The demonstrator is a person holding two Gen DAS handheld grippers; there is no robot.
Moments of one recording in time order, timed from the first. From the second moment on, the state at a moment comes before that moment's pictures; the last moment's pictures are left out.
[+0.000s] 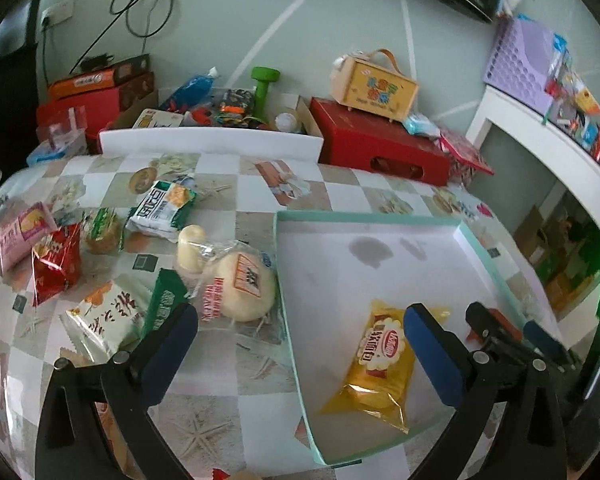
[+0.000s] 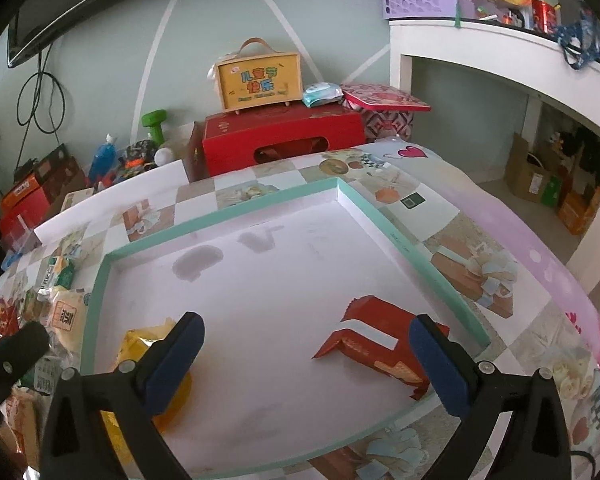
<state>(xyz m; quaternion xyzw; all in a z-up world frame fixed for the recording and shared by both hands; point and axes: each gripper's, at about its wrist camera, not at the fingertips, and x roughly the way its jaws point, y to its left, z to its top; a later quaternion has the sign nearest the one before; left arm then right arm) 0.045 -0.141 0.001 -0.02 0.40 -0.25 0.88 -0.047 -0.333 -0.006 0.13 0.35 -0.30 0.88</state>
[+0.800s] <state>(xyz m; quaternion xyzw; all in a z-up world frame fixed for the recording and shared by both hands) 0.053 -0.060 0.030 -0.04 0.39 -0.11 0.91 -0.054 -0.295 0.017 0.20 0.33 -0.21 0.90</state>
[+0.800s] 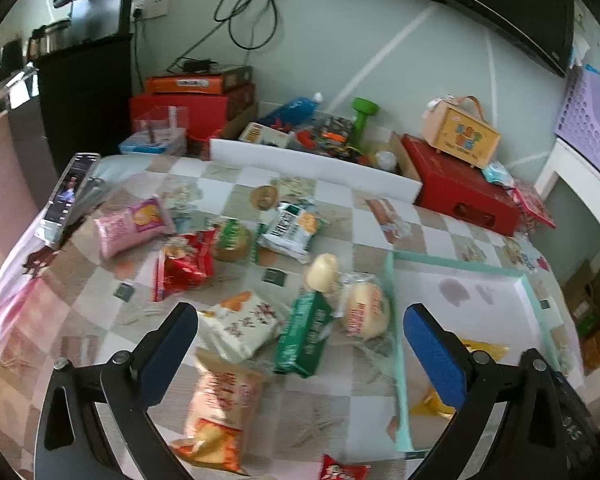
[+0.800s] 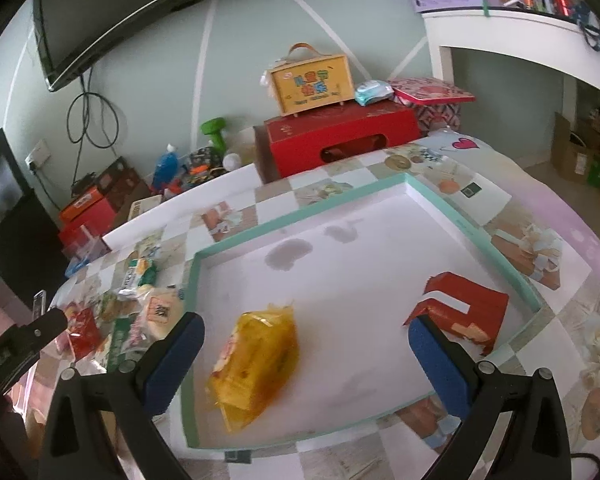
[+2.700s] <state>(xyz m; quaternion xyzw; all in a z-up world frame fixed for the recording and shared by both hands) 0.054 0.009 -0.048 -0.01 0.55 -0.05 0.83 -0.030 -0.140 -0.051 0.10 0.55 -0.08 0.83</state>
